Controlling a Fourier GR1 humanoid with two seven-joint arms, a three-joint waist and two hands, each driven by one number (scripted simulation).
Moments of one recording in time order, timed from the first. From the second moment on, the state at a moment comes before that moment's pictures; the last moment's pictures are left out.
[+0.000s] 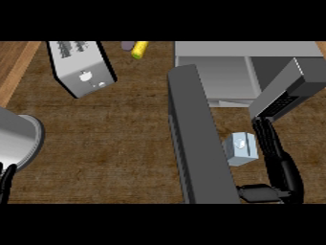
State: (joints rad) left arm 0.58 0.01 0.00 -2.26 0.16 -0.19 -0.20; right arm 0.09 -0.11 0.04 -1.45 -0.04 0.09 -0.47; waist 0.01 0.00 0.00
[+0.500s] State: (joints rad) left arm 0.58 0.01 -0.01 -2.26 0.16 -0.18 -0.21; right arm -0.06 -0.10 -0.03 -1.18 0.00 0.05 -0.58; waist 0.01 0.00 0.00
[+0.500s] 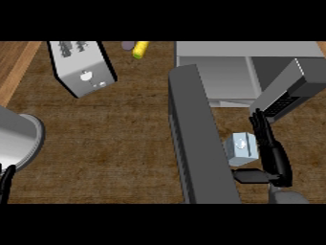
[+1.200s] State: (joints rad) left arm 0.57 0.01 -0.01 -2.29 0.17 -0.17 -0.16; right arm -0.21 -0.17 -0.13 -0.75 0.02 0.12 -0.79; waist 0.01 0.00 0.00
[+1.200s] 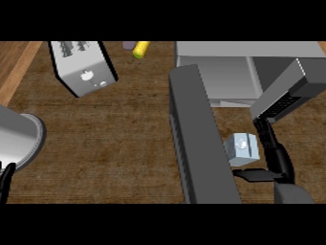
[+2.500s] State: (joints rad) left arm 0.58 0.01 0.06 -2.23 0.24 -0.25 -0.20; right arm -0.31 -0.25 -0.19 -0.69 -0.07 0.24 -0.93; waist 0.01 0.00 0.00
